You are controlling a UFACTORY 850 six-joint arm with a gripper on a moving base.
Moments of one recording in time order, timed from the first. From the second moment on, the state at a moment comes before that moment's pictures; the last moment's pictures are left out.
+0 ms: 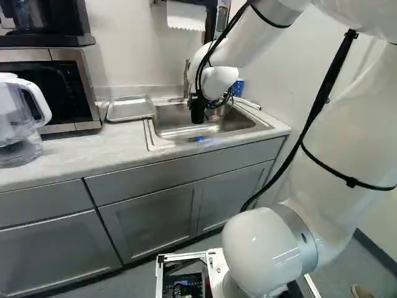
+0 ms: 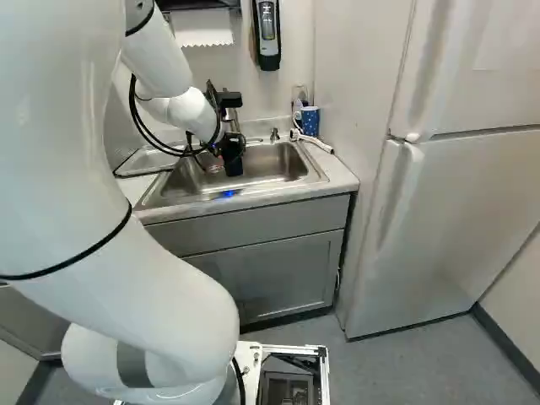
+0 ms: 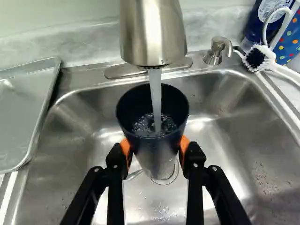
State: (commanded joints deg) arm 8.0 1.3 -46.1 20.6 3.8 -17.5
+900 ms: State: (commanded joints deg) arm 8.0 1.3 -46.1 20.6 3.8 -17.5
